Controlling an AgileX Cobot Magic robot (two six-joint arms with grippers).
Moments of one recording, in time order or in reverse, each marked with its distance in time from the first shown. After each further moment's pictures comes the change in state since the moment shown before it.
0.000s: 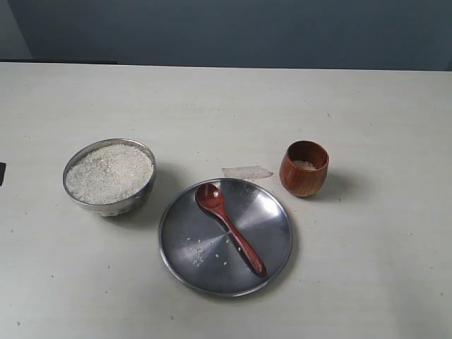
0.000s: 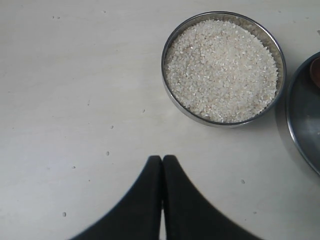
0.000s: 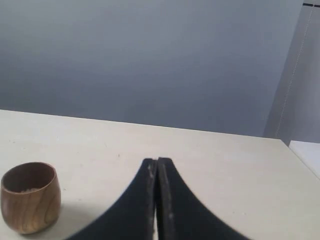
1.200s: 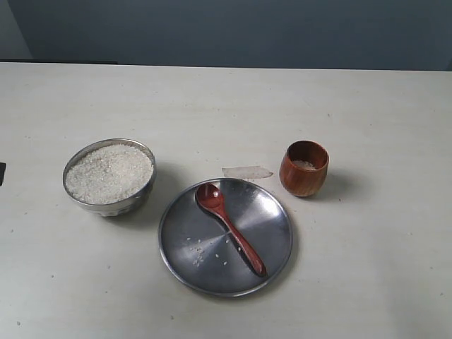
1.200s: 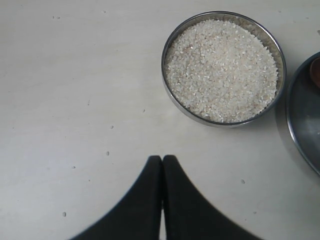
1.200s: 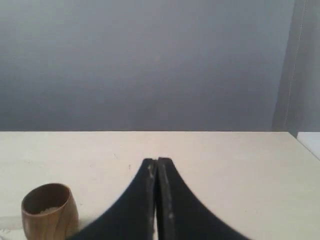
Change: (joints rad) left arm 0.000 0.000 0.000 0.000 0.000 0.000; right arm 0.000 0.000 -0.105 0.267 0.107 -0.160
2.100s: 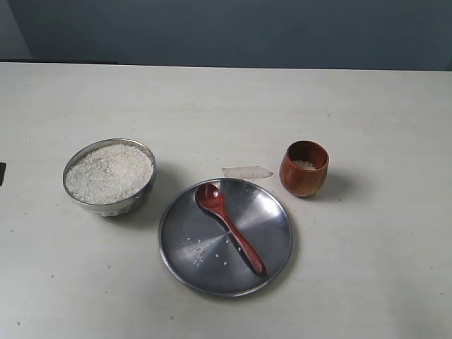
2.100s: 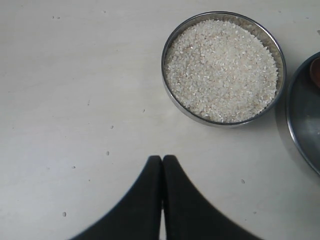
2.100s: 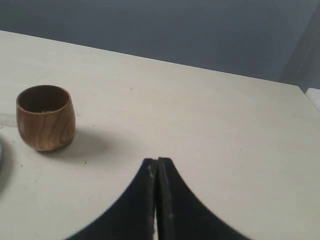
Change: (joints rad) left arm 0.000 0.000 0.000 0.000 0.000 0.000; right arm 0.000 0.000 0.042 0.229 0.183 -0.383
